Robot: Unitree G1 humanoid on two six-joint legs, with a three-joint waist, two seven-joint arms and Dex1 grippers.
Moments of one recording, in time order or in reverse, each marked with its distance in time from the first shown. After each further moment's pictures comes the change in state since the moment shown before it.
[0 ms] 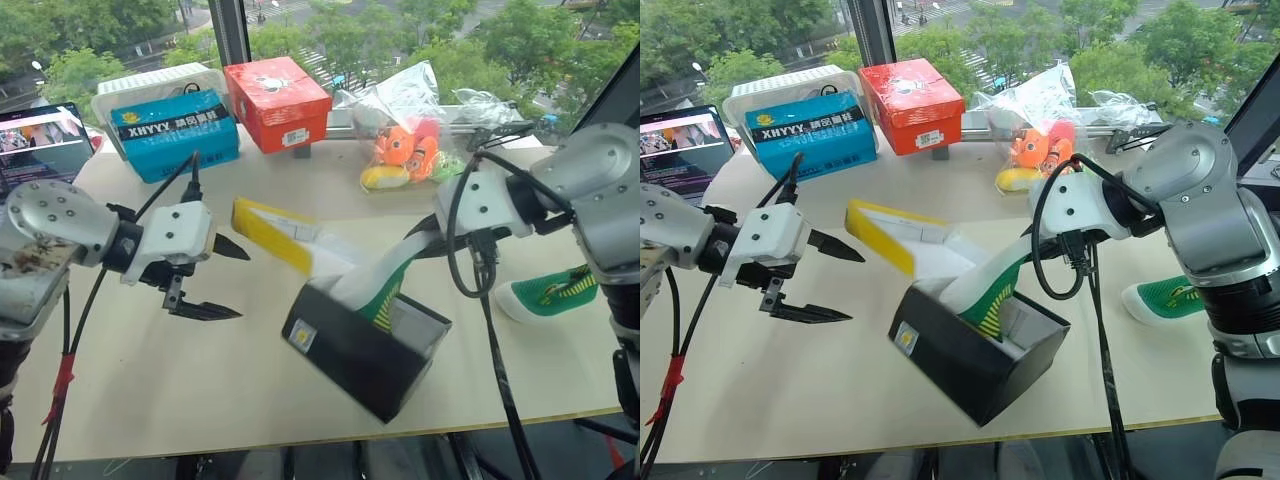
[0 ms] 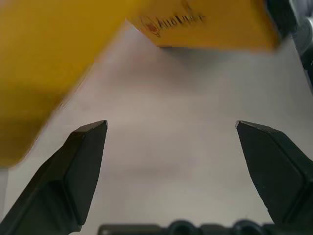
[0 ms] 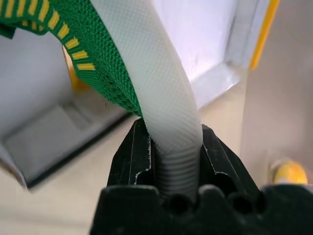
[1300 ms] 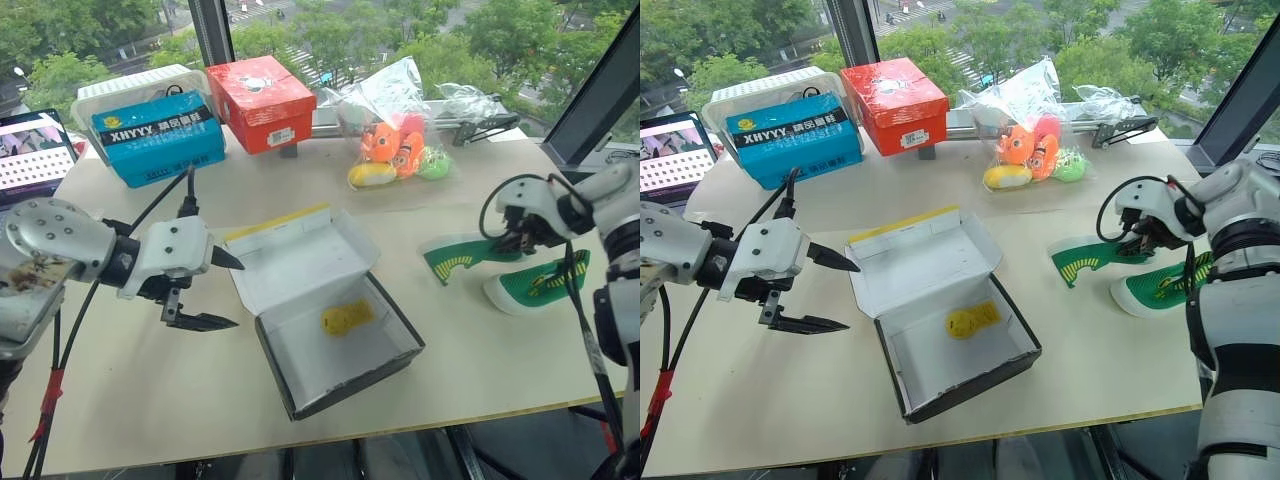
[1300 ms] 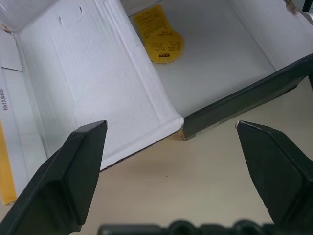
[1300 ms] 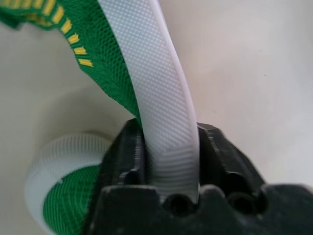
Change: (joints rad) left arm 0.146 0.034 0.065 -0.092 -0.013 0.044 0.061; right arm -0.384 0.155 0.092 1.515 -0.454 -0.408 -0.291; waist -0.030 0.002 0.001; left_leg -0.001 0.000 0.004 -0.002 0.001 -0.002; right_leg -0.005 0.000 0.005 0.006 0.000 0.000
